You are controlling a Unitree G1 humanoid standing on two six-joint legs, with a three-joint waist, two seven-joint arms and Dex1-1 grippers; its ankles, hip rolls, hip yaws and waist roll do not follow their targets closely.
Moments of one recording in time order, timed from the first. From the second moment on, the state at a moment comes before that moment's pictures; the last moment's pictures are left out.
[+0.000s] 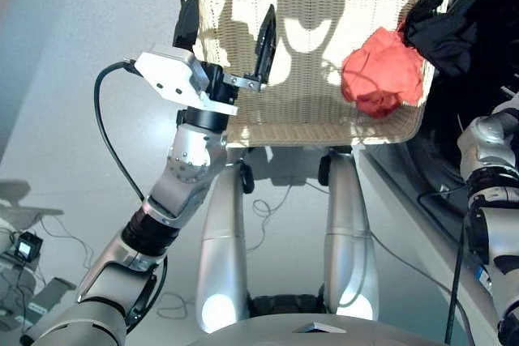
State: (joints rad) left arm -0.53 0.47 -0.44 -0.25 -0.47 -0.35 0.28; right arm -0.89 -0.70 -0.08 1.22 0.50 -0.27 -0.74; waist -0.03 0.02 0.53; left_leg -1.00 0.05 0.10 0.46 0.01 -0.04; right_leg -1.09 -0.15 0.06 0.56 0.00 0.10
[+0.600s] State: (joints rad) left arm -0.54 0.51 -0.47 -0.25 -0.50 -0.35 0.30; right arm -1.05 -0.79 -0.16 1.34 0.88 -0.31 -0.70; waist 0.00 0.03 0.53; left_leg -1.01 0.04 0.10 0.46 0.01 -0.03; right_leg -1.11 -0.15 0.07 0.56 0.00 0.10
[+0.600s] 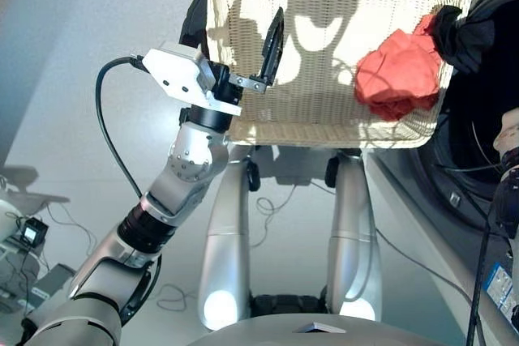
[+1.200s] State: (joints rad) left arm -0.54 0.54 -0.47 -0.27 -0.53 -0.35 0.31; right arm -1.01 -0.79 -0.27 1.17 1.05 -0.51 -0.80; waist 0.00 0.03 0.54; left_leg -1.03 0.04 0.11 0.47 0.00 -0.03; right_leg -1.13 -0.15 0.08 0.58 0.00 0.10
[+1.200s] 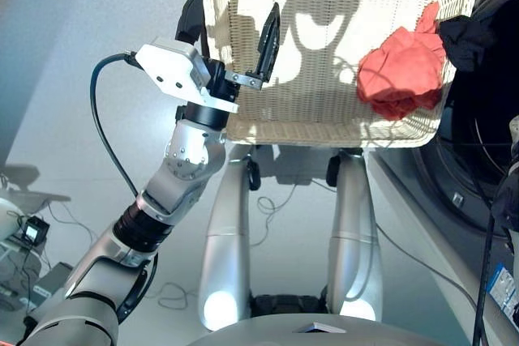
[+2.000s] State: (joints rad) left arm -0.49 0.47 -0.43 -0.28 -0.53 -0.35 0.28; right arm -0.49 -0.44 0.25 0.47 0.32 -0.38 -0.50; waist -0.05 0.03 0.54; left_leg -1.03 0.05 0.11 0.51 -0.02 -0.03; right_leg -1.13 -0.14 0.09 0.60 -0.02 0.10
